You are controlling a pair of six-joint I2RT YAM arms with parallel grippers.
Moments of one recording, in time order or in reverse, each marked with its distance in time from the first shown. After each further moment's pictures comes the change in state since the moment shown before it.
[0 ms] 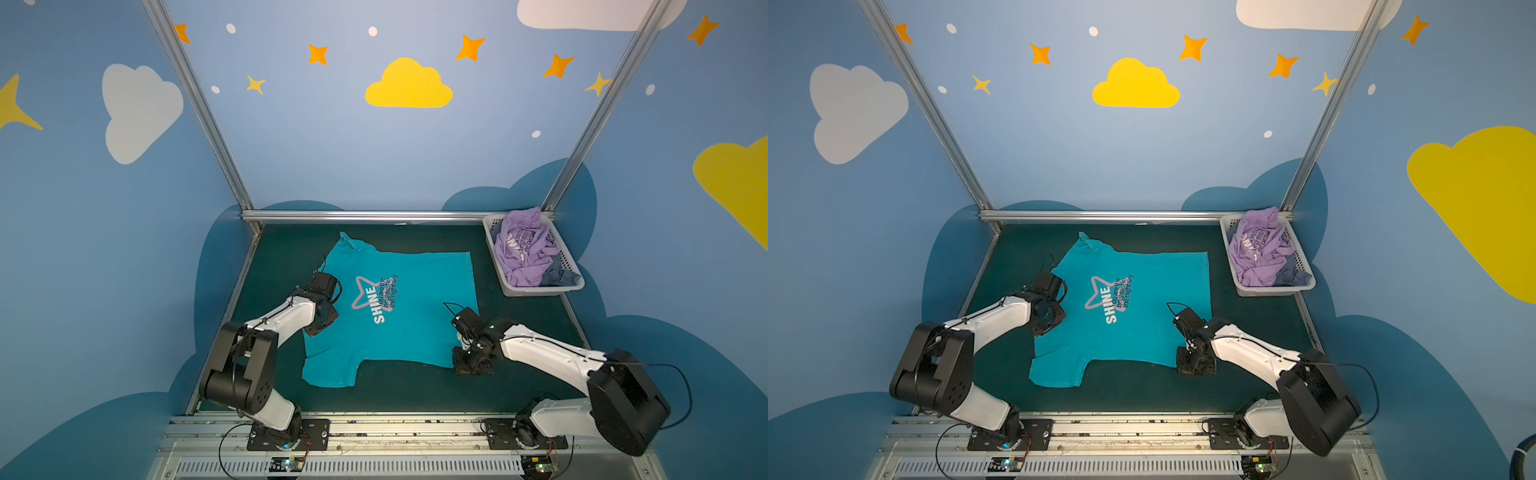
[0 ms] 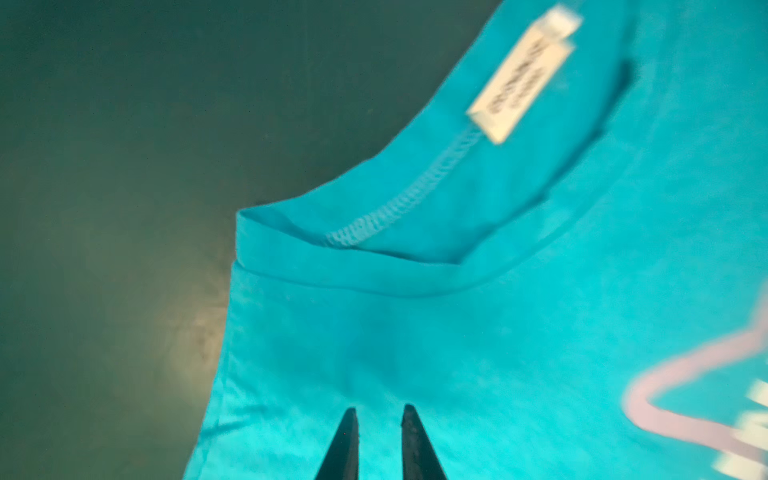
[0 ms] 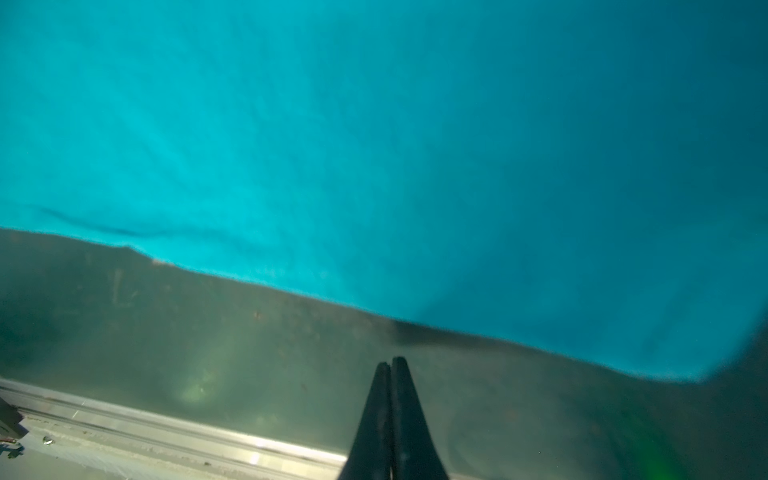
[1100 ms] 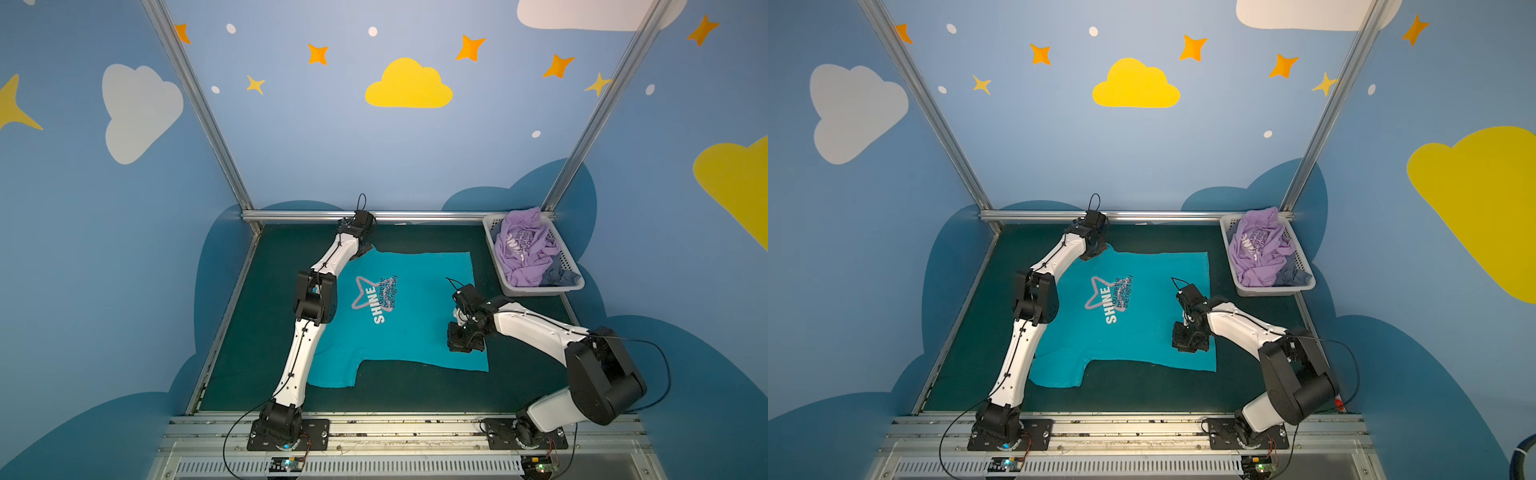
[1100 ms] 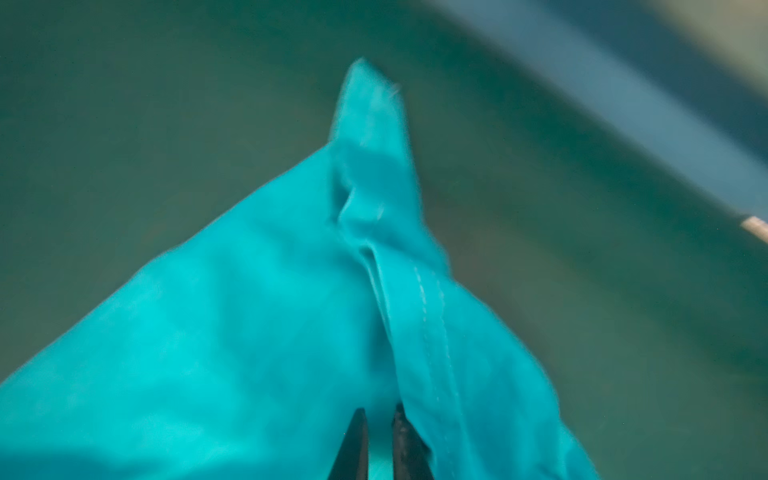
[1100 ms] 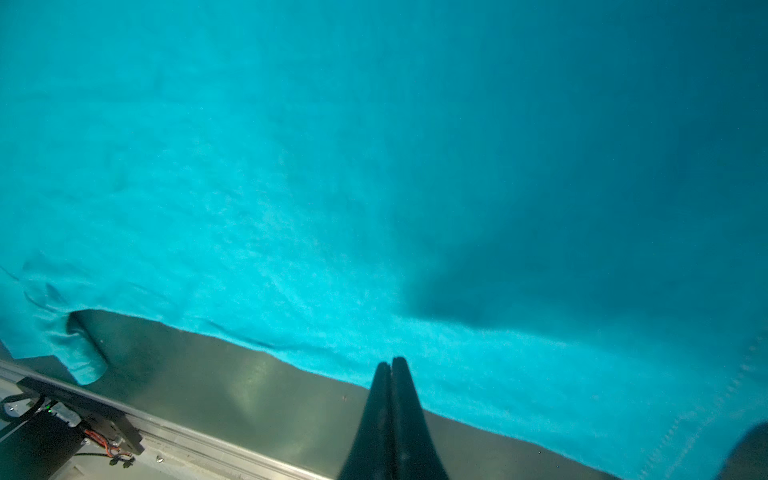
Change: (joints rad) left arm -0.029 1.178 1.650 -0.241 -0.095 0.160; right arm -0.155 0.228 0.170 0.096 -0.096 -0.067
